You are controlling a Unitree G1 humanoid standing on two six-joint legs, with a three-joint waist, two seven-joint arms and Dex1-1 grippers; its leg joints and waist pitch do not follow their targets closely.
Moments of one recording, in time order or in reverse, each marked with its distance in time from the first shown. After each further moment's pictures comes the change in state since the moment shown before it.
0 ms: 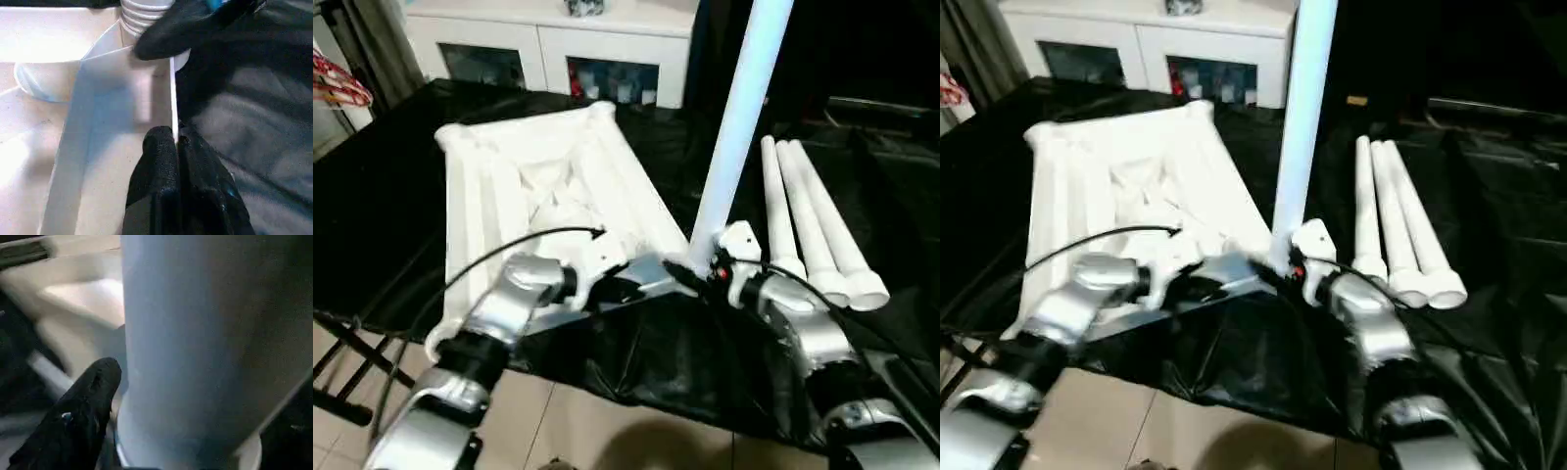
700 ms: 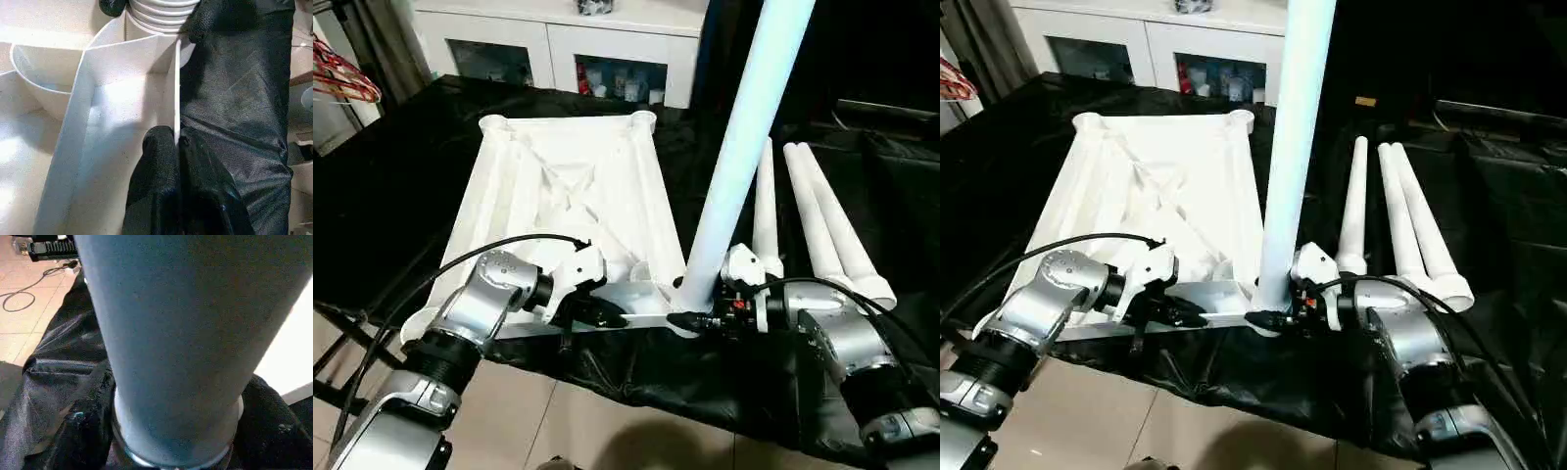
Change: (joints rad) left arm 0.022 0.091 -0.028 -0.049 -0.041 0.017 -0.203; right arm 0.059 -0.120 0.086 -0.172 0.039 0.117 0.339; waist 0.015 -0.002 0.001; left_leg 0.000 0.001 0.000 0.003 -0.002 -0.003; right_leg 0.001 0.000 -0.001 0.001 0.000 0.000
